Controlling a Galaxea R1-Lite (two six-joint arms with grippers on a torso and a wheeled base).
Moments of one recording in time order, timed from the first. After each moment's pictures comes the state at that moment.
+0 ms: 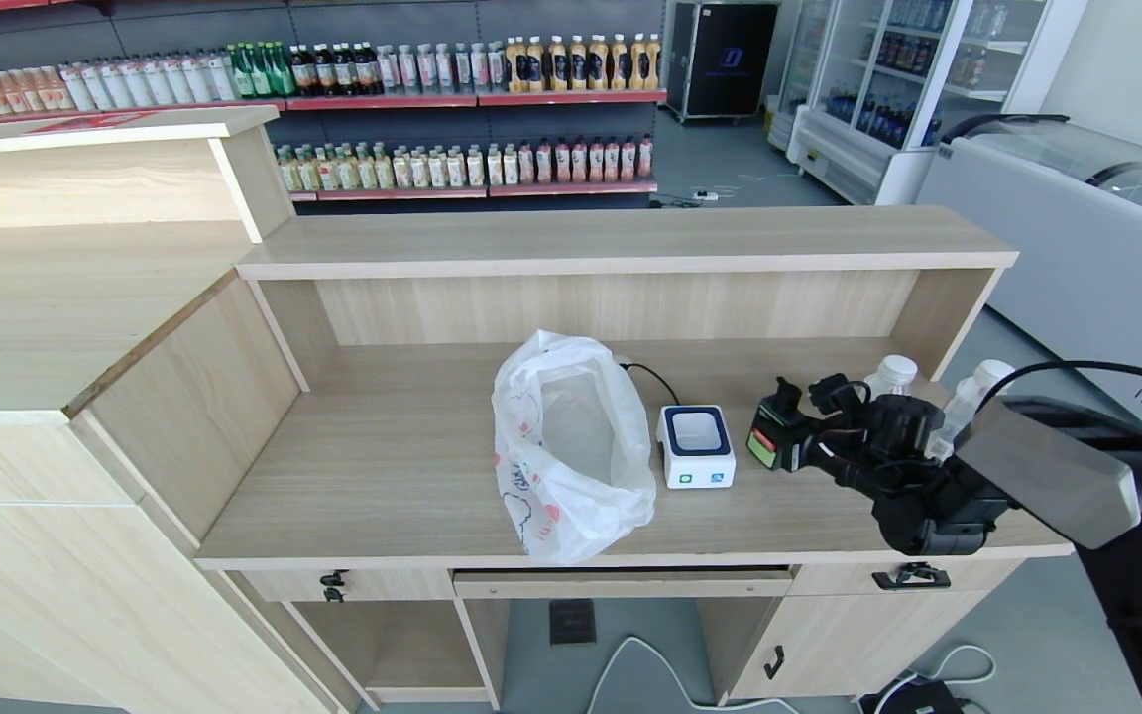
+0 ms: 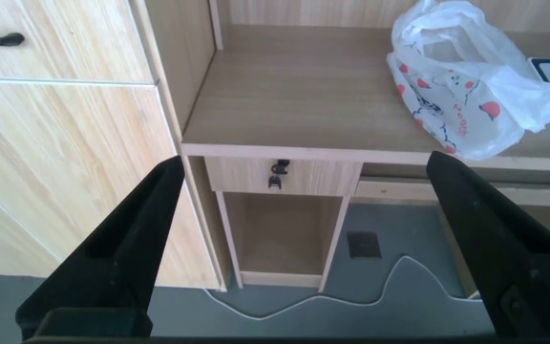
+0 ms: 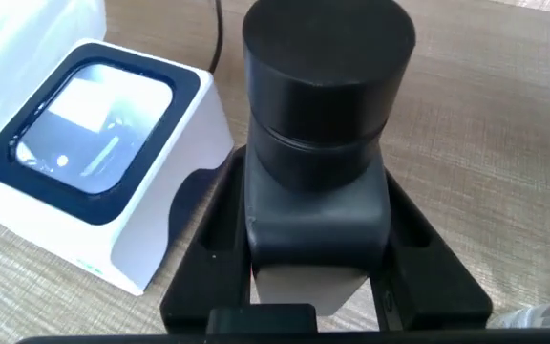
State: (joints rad) left arm 0.00 0.00 0.00 0.00 0.04 -0.01; right arm 0.02 2.62 -1.30 -1.21 0.42 -0.18
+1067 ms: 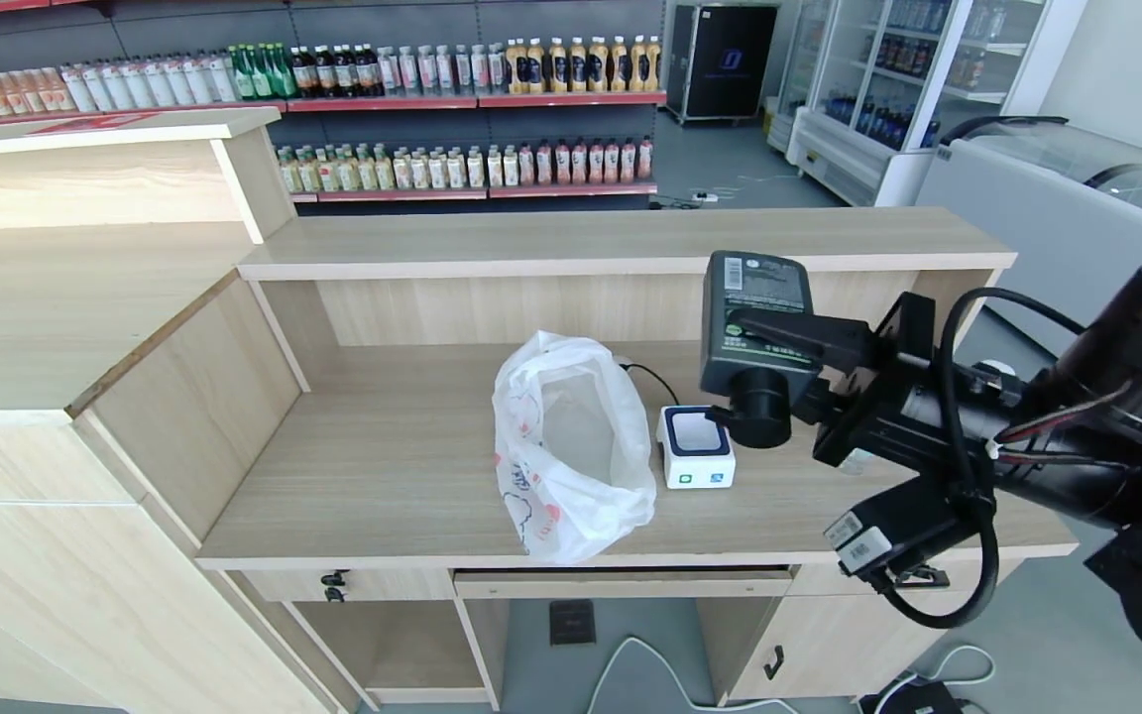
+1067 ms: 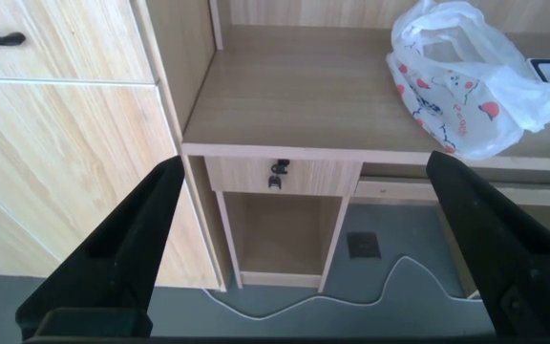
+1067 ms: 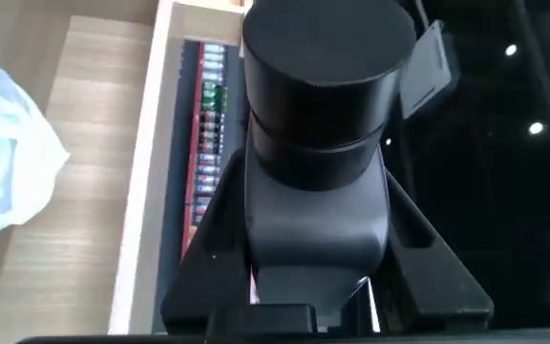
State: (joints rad) left arm 0.00 0.00 0.00 0.00 0.04 -0.01; right arm 0.47 1.65 -0.62 -1.27 0.66 -1.84
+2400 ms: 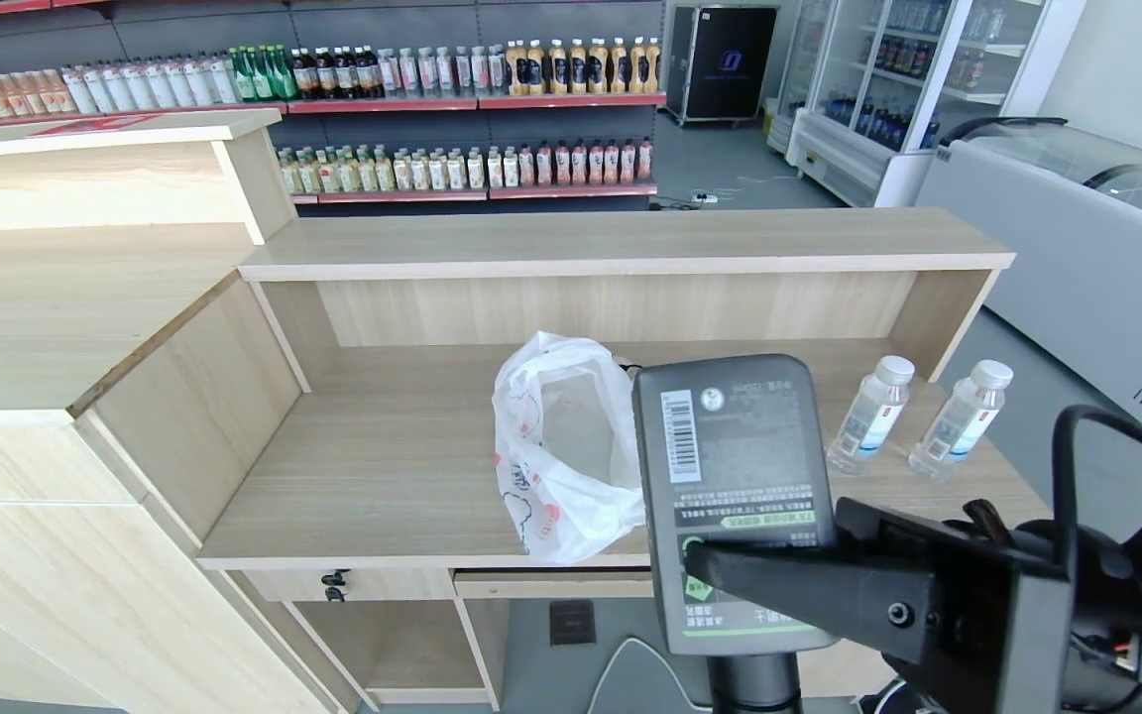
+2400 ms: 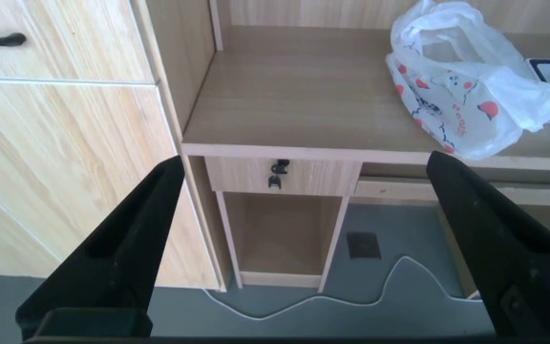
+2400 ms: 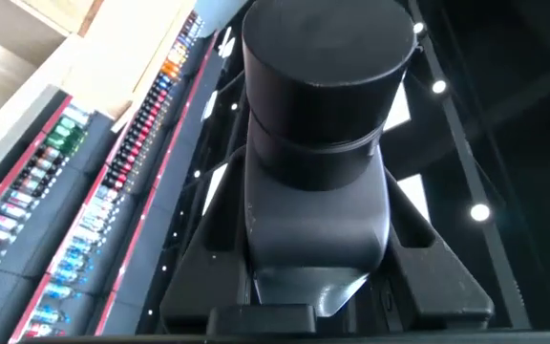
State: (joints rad) left arm 0.00 0.00 0.00 0.00 0.04 -0.01; right arm 0.83 1.45 -0.44 -1.15 0.56 -2.49
